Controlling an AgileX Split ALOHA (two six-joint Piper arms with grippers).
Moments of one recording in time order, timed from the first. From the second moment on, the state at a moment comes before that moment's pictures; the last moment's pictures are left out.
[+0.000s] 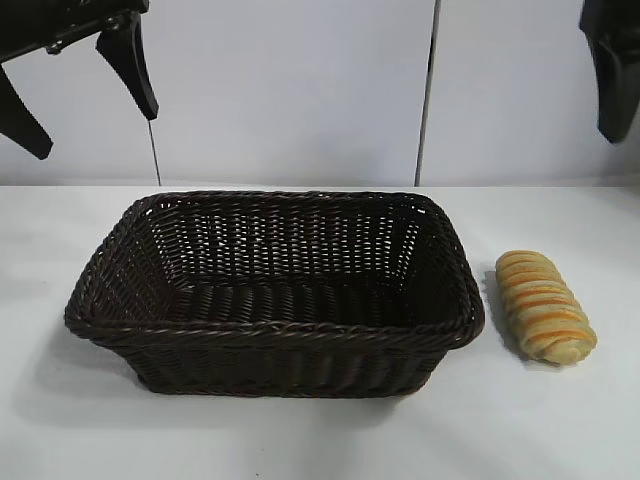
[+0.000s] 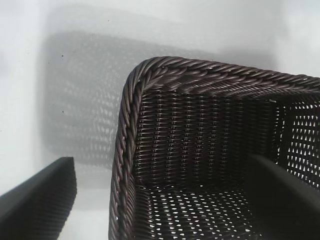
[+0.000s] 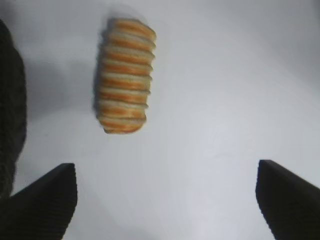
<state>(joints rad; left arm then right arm) -0.25 1.73 -1.45 -0.27 1.02 -0.21 0.18 1.50 -1.09 -0.23 1.05 0.23</state>
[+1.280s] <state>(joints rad) -0.25 1.73 -1.45 -0.27 1.01 -0.21 0.18 1.88 -1.03 -0.22 0.50 0.45</state>
